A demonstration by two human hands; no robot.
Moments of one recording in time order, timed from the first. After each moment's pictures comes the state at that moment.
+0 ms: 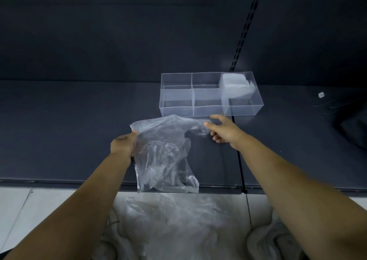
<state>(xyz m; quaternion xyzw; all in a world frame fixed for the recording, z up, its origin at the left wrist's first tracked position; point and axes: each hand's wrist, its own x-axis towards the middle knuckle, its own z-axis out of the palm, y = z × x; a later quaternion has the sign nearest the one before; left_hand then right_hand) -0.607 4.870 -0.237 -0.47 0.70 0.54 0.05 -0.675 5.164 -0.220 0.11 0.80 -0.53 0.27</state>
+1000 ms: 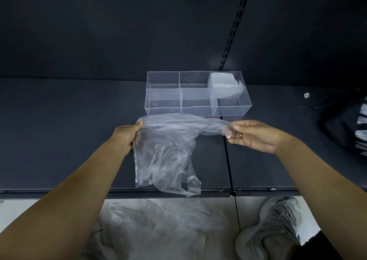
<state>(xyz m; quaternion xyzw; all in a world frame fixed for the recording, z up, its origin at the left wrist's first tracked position) -0.656 4.899 -0.243 -0.40 0.64 0.64 0.11 -0.670 5.270 -0.188 -0.01 0.59 -0.70 0.40</state>
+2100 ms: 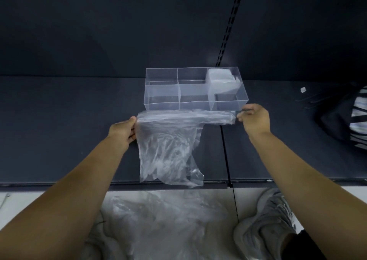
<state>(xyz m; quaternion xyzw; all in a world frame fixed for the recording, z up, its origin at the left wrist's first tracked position) -0.642 4.902 -0.226 -0.41 0.60 0.68 0.07 -0.674 5.245 -0.198 0.25 0.83 -0.51 0.00</state>
